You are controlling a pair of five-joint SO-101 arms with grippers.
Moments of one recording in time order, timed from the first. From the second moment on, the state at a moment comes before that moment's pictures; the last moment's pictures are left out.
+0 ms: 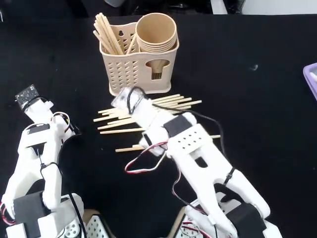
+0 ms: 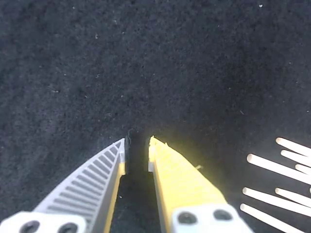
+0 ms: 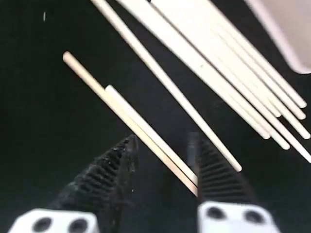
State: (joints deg) left arm -22.9 -18.2 56.9 32.0 17.4; right arm -30.1 -24.0 44.5 59.3 28.2
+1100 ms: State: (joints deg) left arm -22.9 -18.2 56.9 32.0 17.4; right arm -29.2 3.5 37.5 59.1 51.8
